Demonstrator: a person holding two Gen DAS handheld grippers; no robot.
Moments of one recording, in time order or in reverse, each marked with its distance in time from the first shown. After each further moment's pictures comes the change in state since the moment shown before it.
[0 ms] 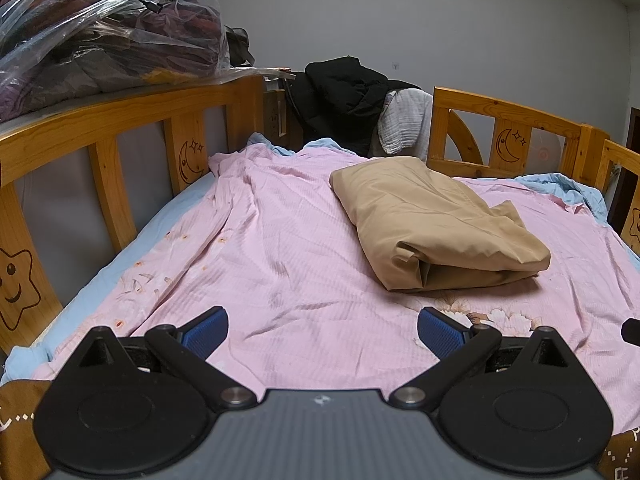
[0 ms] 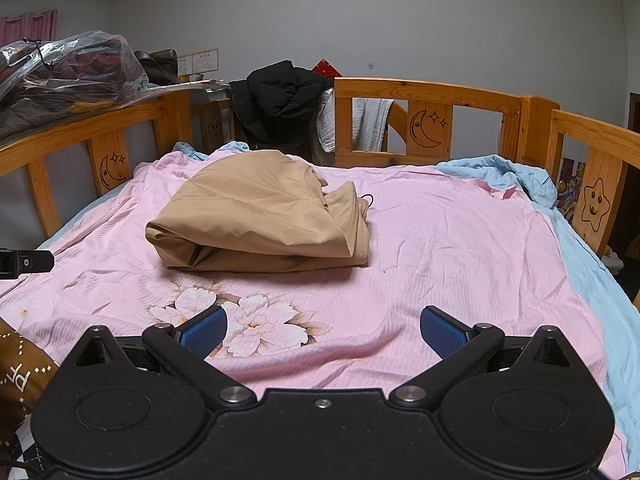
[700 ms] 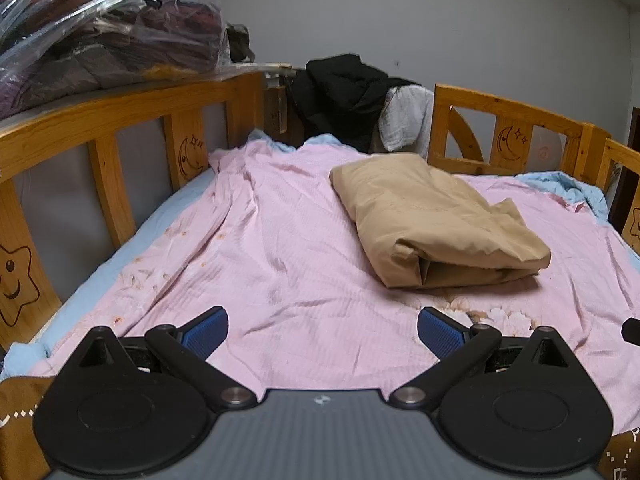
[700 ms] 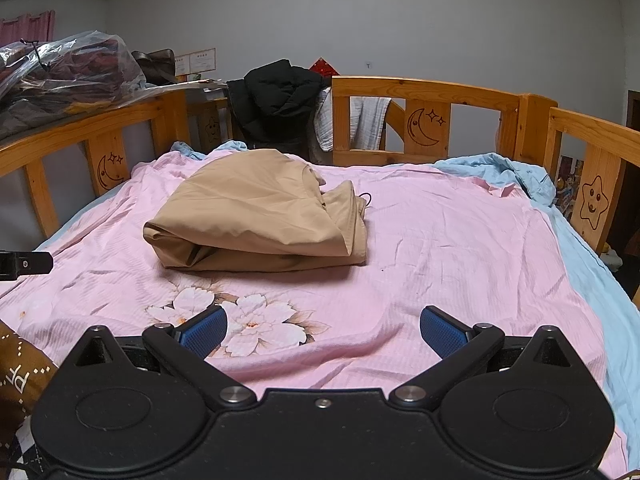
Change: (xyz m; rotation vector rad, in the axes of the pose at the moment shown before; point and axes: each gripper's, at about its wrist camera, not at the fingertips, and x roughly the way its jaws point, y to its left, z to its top) left arm 0.002 -0.005 -0.001 -0.005 0.018 0.006; right arm 0.001 -0.002 -0.001 0.008 0.002 -0.005
